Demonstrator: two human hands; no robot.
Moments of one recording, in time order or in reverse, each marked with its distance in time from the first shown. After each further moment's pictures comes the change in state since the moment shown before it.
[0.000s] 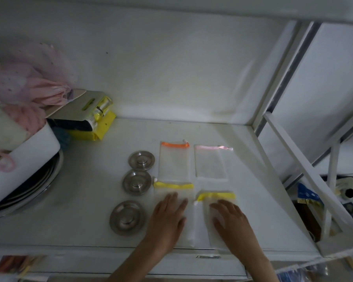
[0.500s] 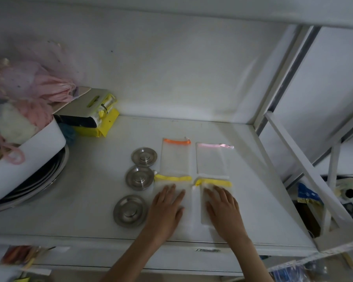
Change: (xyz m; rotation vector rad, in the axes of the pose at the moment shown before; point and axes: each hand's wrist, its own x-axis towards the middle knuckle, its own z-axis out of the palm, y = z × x) left_hand 0.003 -0.005 -0.008 0.075 -0.075 -0.094; right_hand 0.023 -0.015 0.013 -0.057 0.009 0.025
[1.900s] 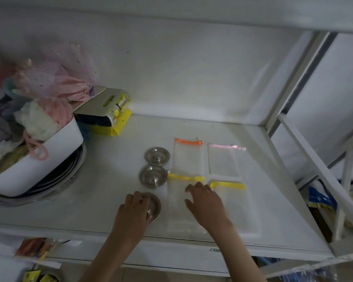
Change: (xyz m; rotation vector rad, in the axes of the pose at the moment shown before) left_hand -0.057 -0.073 -0.036 0.110 0.117 -0.198; right_hand 0.013 -0.104 -0.039 0.024 -0.174 -0.166
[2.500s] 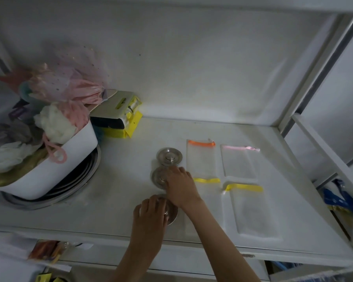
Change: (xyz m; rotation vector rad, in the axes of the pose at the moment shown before) left_hand -0.002 -0.009 0.034 -0.056 0.165 -0.015; right_hand 0.078 -0.074 0.035 0.012 0.061 -0.180
